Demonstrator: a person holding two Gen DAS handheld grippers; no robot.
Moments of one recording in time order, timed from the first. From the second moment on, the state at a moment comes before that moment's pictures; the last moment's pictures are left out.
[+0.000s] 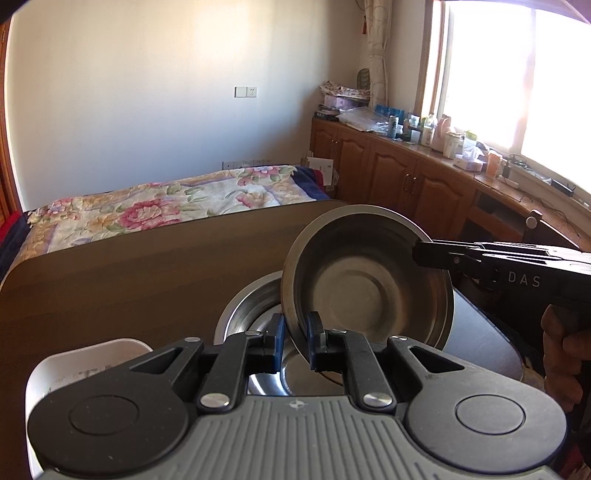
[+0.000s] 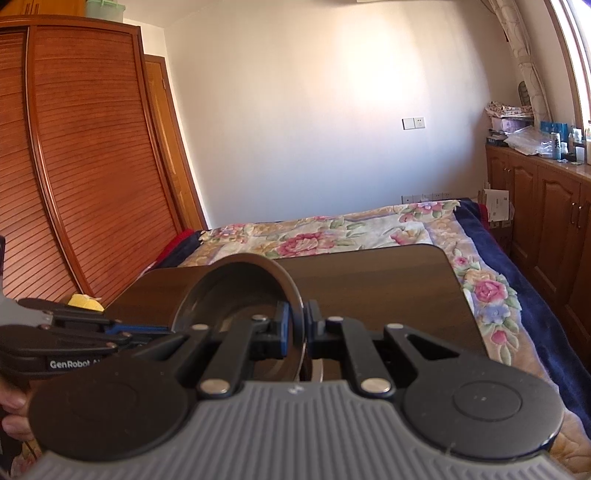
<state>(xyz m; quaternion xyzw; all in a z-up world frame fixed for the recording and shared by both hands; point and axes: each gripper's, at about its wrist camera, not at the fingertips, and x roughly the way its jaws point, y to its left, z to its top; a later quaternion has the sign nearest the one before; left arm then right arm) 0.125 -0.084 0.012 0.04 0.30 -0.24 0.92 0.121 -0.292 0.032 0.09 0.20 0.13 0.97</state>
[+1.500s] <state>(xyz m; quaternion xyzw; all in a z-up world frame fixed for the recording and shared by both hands) 0.130 -0.061 -0.018 0.03 0.28 -0.21 0.94 0.138 -0.255 -0.002 0.03 0.23 0.16 0.96</state>
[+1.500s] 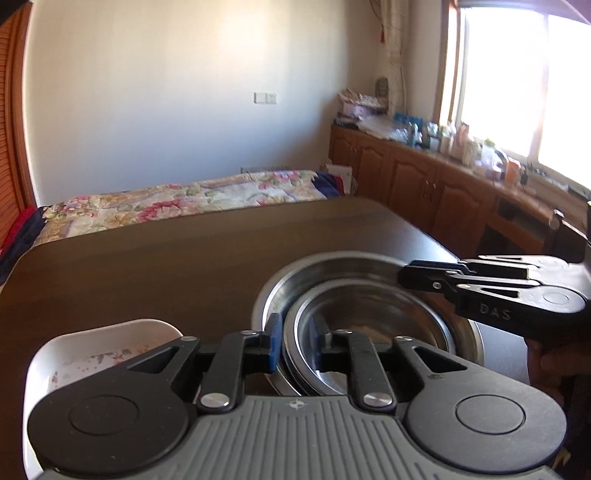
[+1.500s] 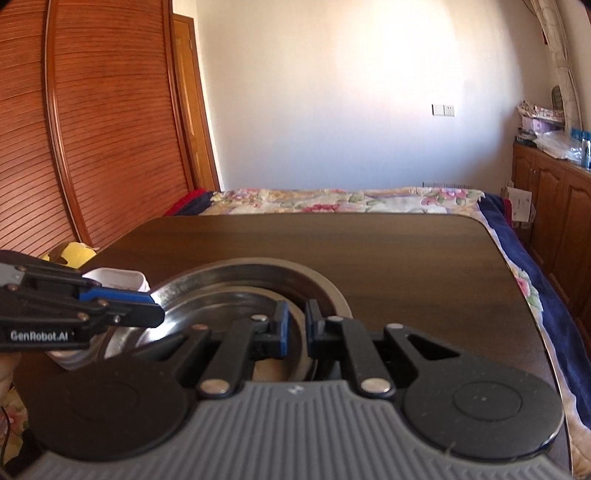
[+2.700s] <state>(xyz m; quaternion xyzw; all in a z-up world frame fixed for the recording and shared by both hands) 0.130 -0.070 -0.047 0.01 0.25 -0.17 0.95 0.127 -0.260 -0.022 0.03 0.16 0.11 0.98</state>
